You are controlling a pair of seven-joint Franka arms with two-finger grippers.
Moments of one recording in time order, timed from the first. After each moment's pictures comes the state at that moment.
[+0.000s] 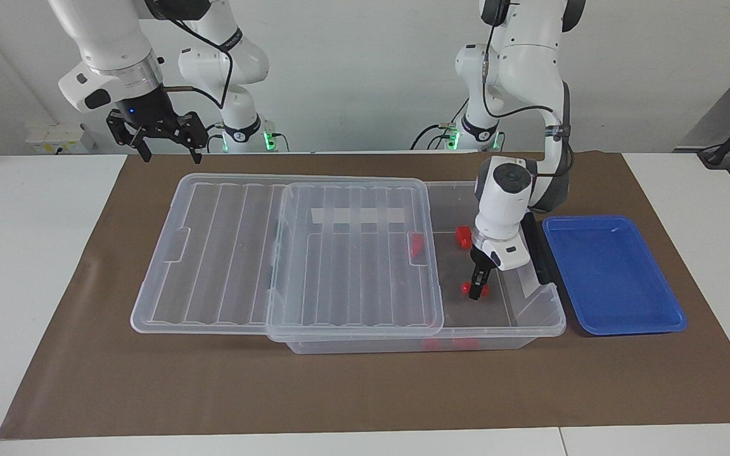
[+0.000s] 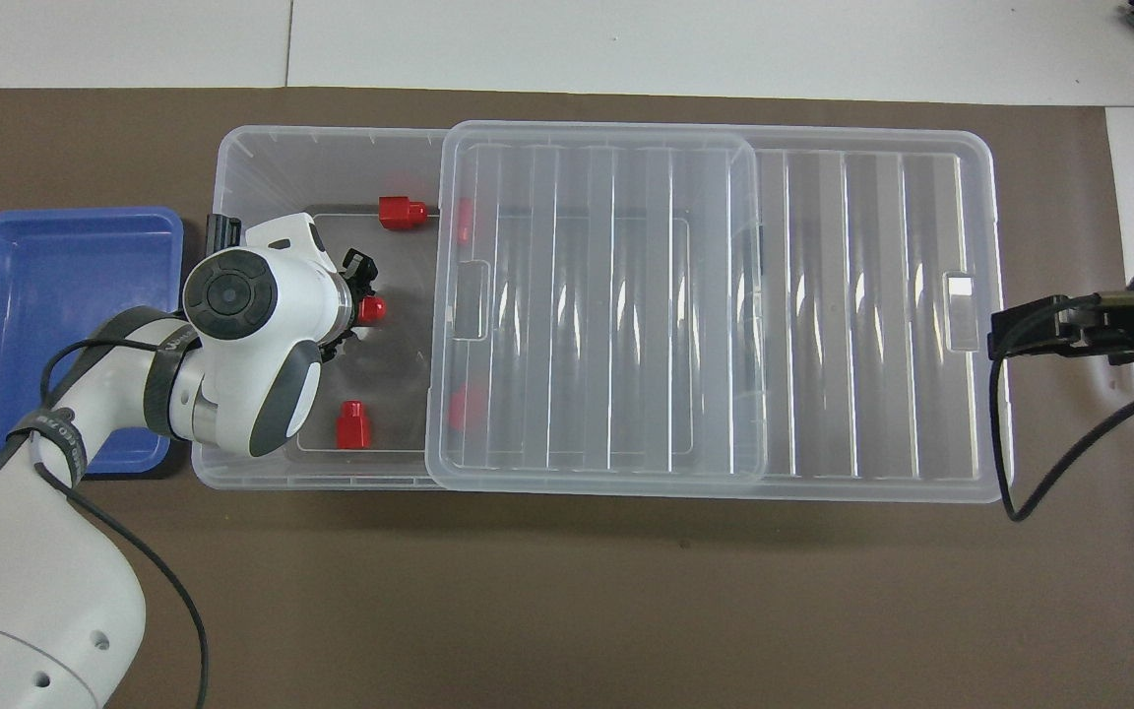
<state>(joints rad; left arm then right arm) -0.35 0.34 0.04 -2.01 0.07 2.54 -1.39 0.04 -0.06 0.03 -1.59 -0.02 1.52 0.13</state>
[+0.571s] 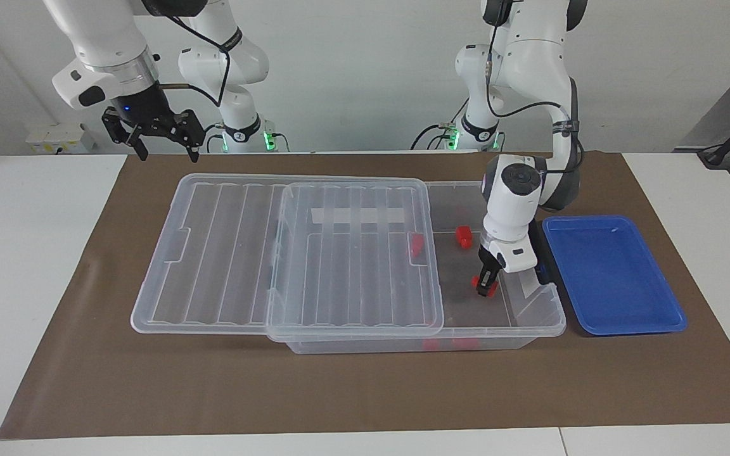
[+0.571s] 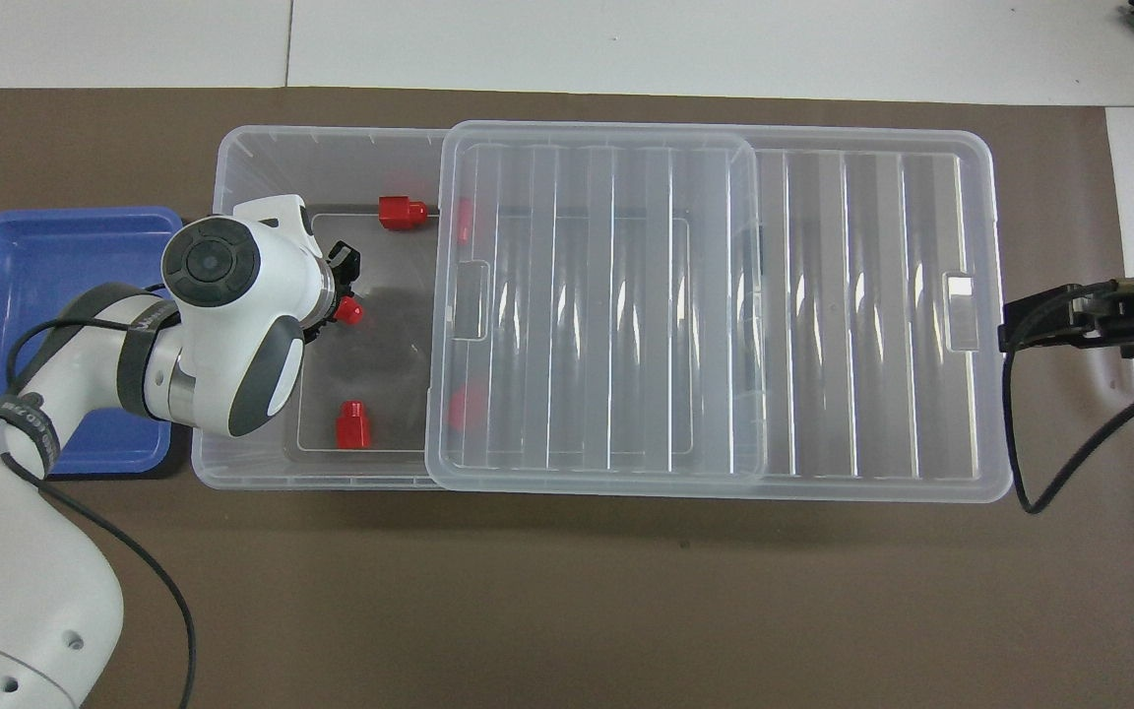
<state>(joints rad) -0.34 0.34 0.05 -1.91 0.09 2.37 -1.27 0.03 -0.02 0.03 -1.52 -0.02 1.47 0.13</state>
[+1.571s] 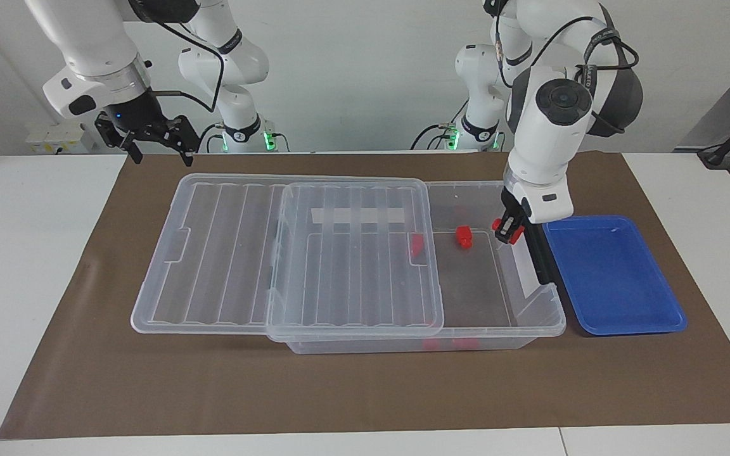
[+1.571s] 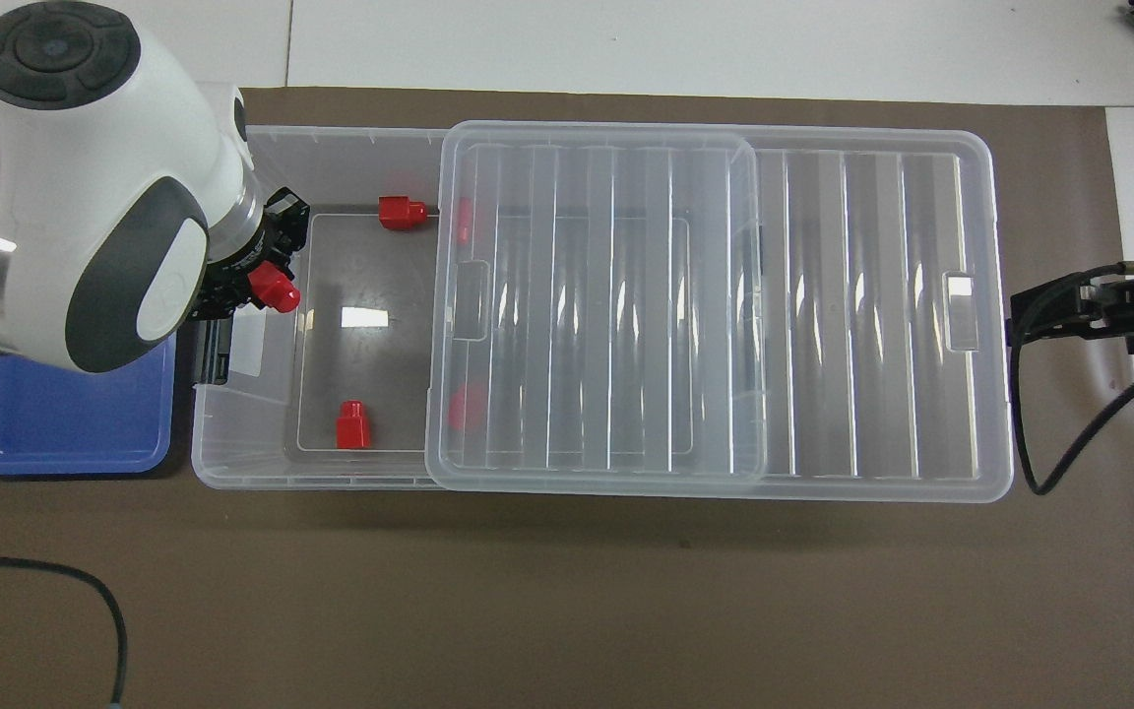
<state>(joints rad) -0.33 0.26 0.03 -1.47 0.09 1.64 -1.04 0.02 0.01 0.02 -1.50 -0.02 1.46 0.13</state>
